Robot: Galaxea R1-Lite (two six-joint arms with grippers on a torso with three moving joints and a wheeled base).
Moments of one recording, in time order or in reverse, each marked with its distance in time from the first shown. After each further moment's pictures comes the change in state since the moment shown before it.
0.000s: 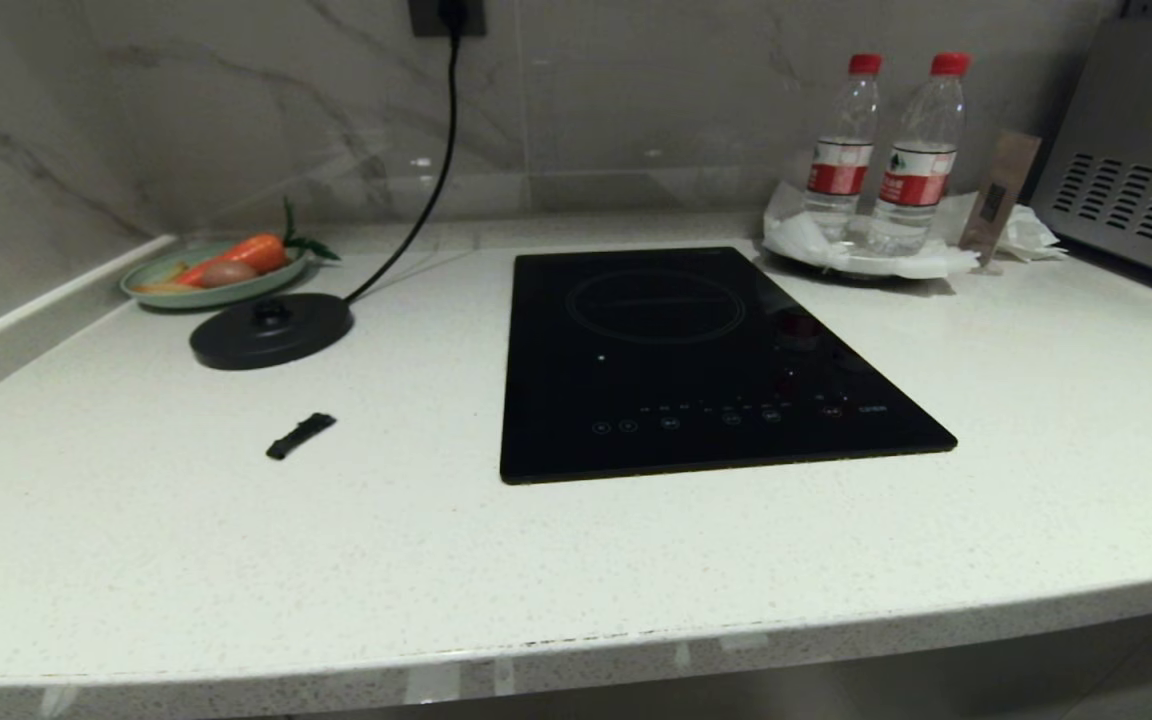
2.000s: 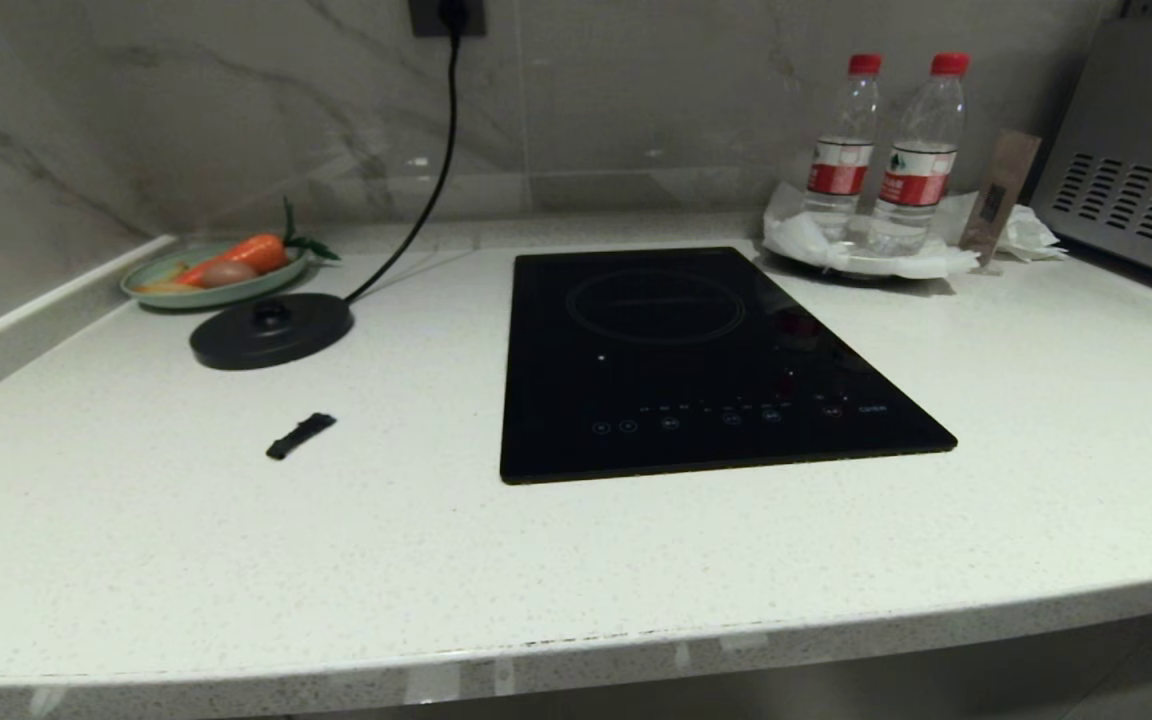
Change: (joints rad) left arm -0.001 0.000 0.000 -0.006 0.033 -0.044; right arm 0.000 0.000 0.000 0.000 -0.002 0.002
